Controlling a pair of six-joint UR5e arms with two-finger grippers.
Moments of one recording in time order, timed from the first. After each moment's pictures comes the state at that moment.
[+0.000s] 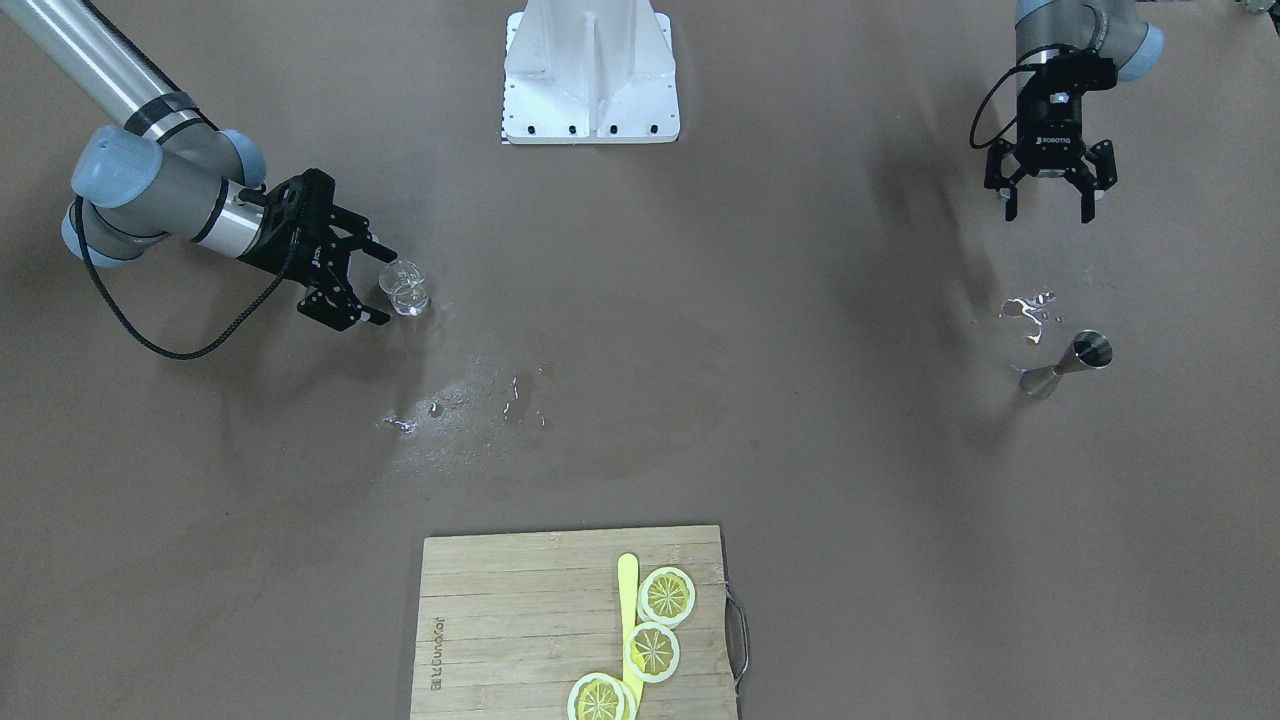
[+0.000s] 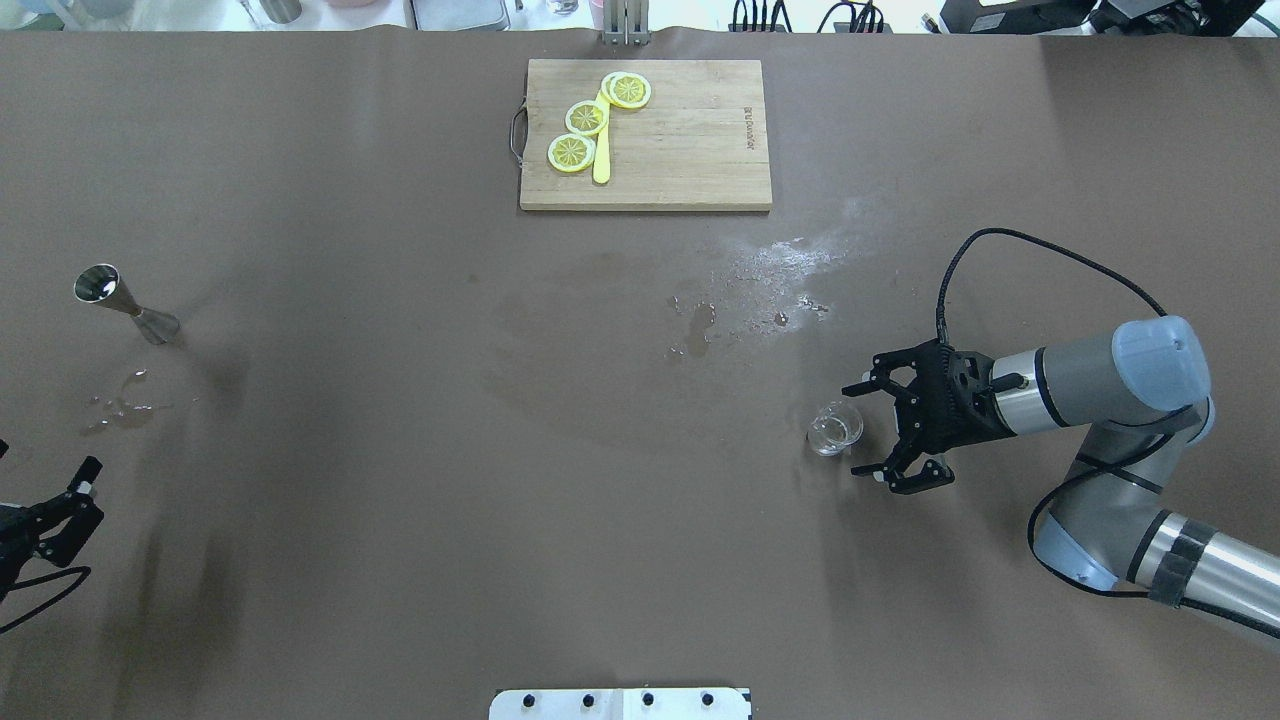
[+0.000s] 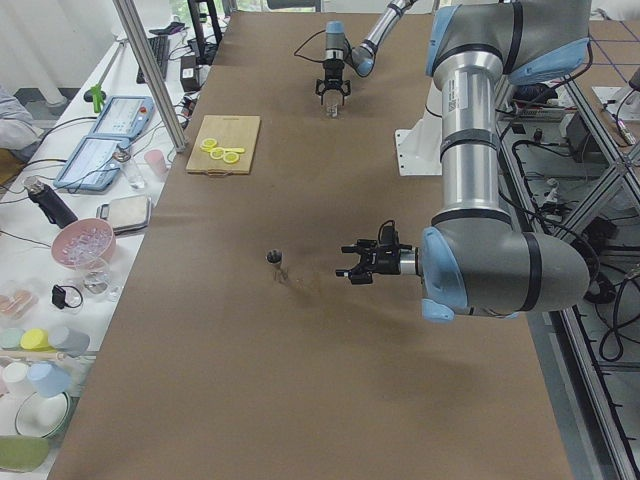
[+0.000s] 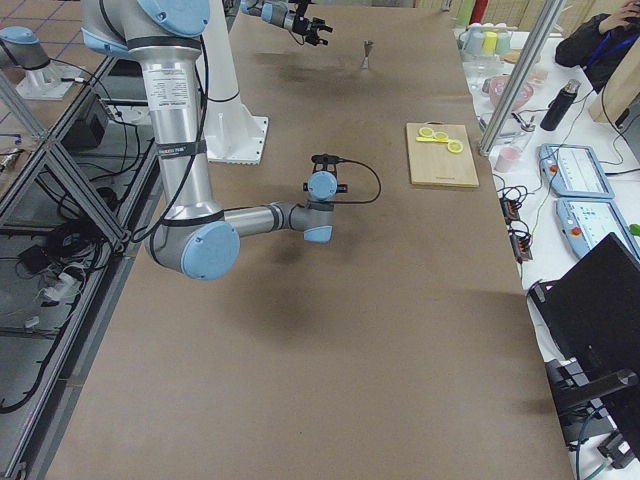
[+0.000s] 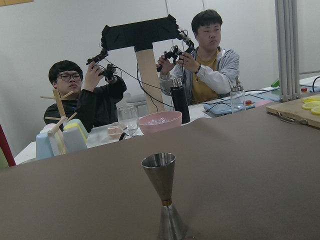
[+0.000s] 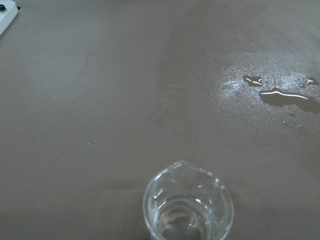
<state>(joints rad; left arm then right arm) 0.13 -1.14 -1.59 -2.95 -0.16 -1.21 0.62 -1.39 1.43 -0.15 2.17 -0.07</state>
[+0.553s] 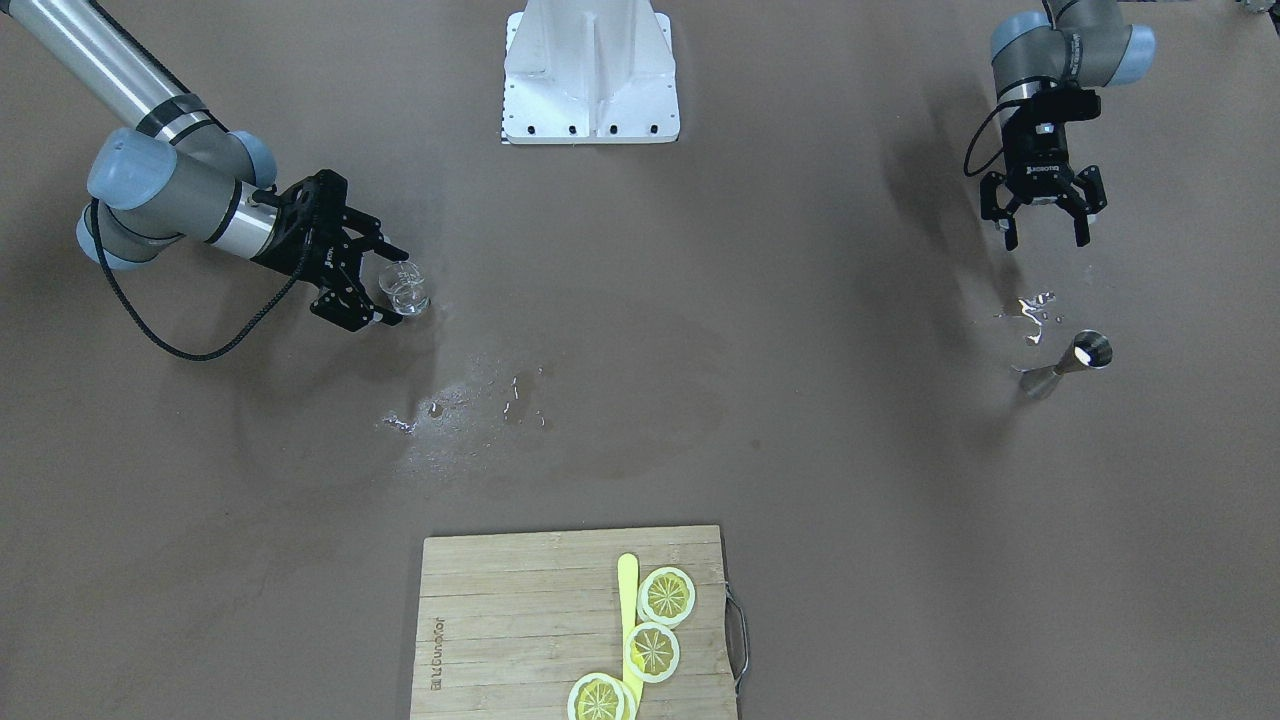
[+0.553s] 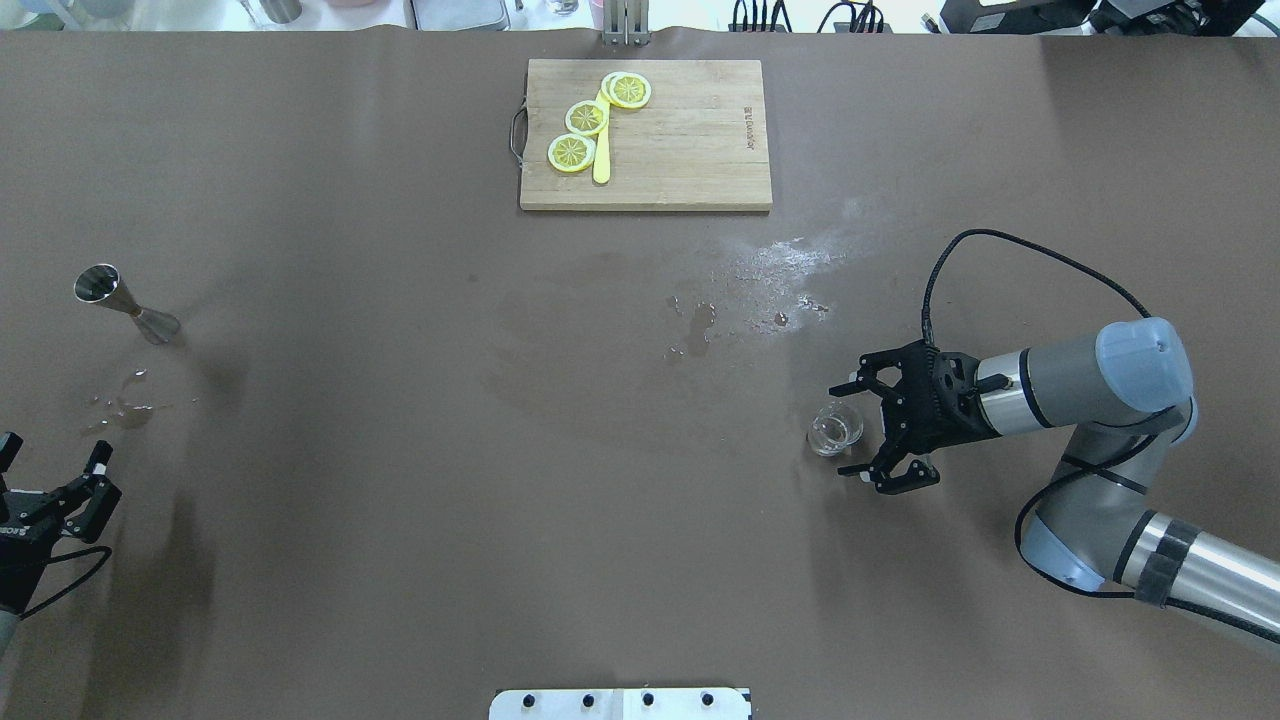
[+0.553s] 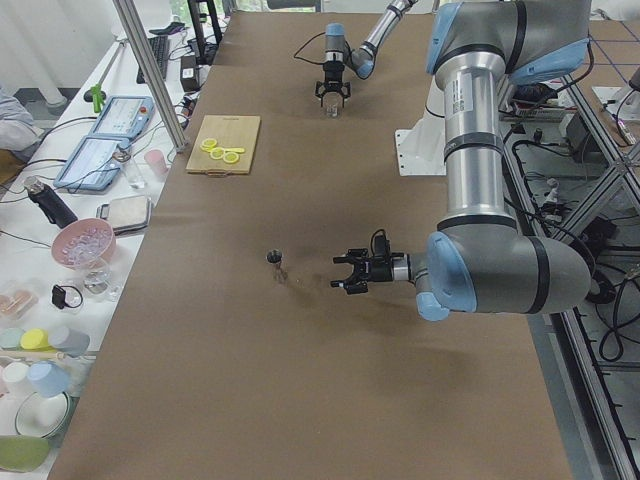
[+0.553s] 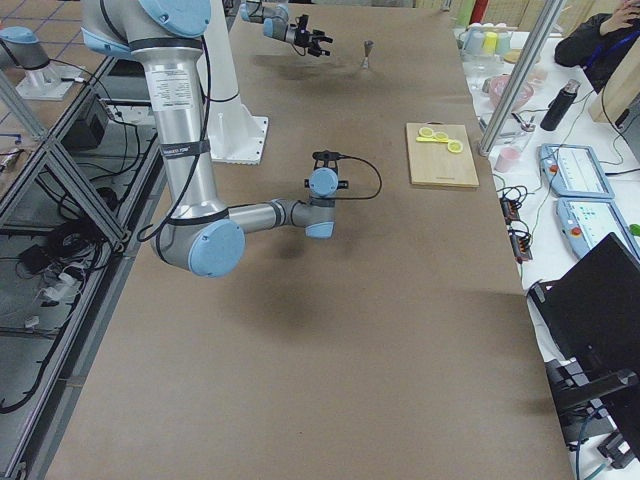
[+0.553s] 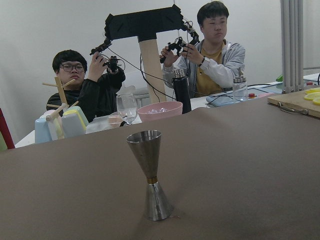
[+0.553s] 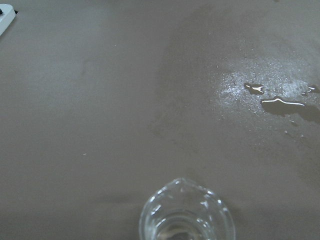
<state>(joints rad) 0.04 -1.19 -1.57 -2.55 -0.18 -1.60 0.61 -1.37 1.43 -0.15 2.15 -0.07</state>
